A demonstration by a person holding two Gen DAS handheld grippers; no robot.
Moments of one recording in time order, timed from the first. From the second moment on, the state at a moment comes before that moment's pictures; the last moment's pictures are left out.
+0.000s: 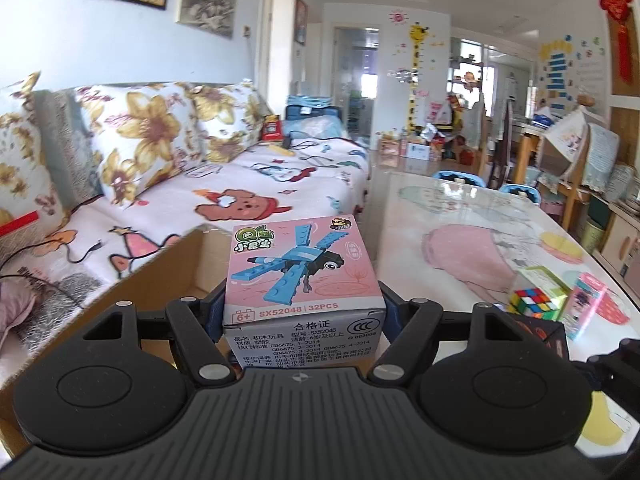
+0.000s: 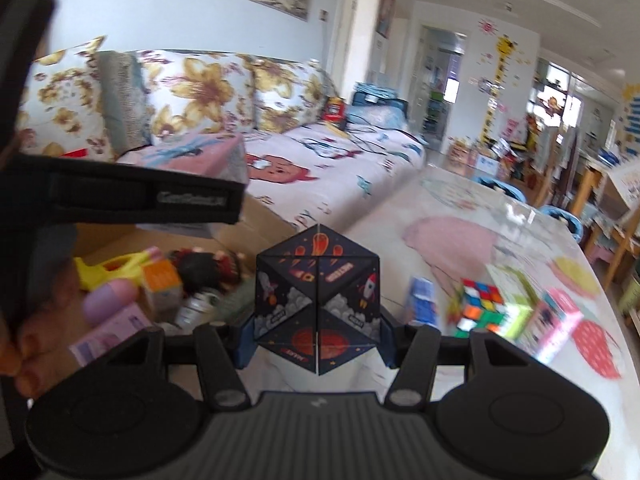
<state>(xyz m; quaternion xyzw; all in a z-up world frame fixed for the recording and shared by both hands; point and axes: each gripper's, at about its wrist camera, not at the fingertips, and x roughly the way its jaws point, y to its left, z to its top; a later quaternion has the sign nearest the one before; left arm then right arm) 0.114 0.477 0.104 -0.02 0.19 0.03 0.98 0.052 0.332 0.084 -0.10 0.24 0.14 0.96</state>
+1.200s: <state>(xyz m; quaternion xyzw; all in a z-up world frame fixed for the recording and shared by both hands) 0.105 0.516 0.112 -0.02 0.21 0.11 0.97 0.037 0.405 0.074 -0.15 0.24 0.28 0.92</state>
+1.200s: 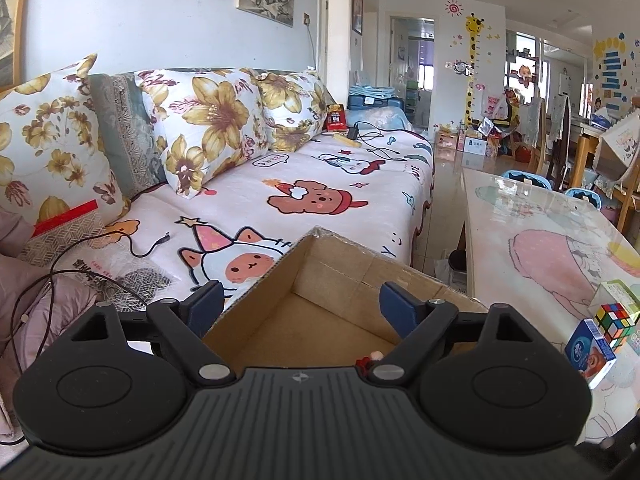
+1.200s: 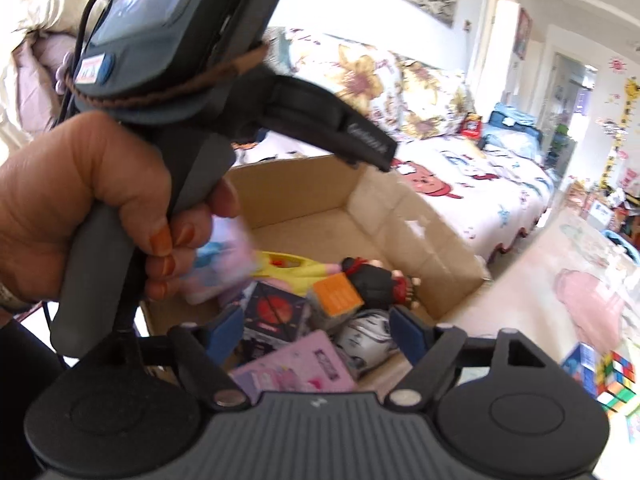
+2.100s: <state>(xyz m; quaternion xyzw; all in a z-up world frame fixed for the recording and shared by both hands) 0.114 0.502 0.103 0.06 0.24 0.08 0.97 0.038 0.335 0.063 -0.09 0.23 0.17 0.95</state>
